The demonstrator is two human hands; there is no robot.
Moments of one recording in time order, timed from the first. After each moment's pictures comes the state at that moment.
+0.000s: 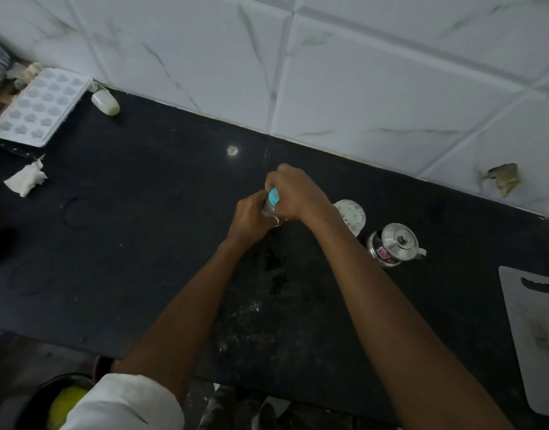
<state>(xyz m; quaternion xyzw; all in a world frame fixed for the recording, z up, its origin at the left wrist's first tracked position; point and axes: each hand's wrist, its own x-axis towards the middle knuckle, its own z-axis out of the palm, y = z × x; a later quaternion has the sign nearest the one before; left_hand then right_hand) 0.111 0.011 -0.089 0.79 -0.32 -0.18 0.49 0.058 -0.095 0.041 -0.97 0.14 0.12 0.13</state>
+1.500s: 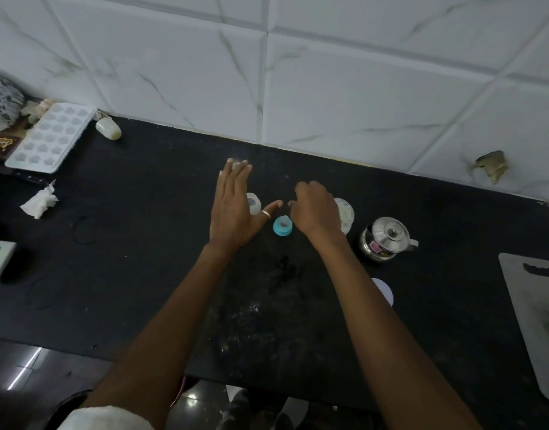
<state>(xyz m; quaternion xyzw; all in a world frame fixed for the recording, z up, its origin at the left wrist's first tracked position) 0.099 0.028 -0.030 0.84 -0.37 0.09 0.38 0.005 -0.104 0.025 -0.93 0.33 -0.02 0.14</state>
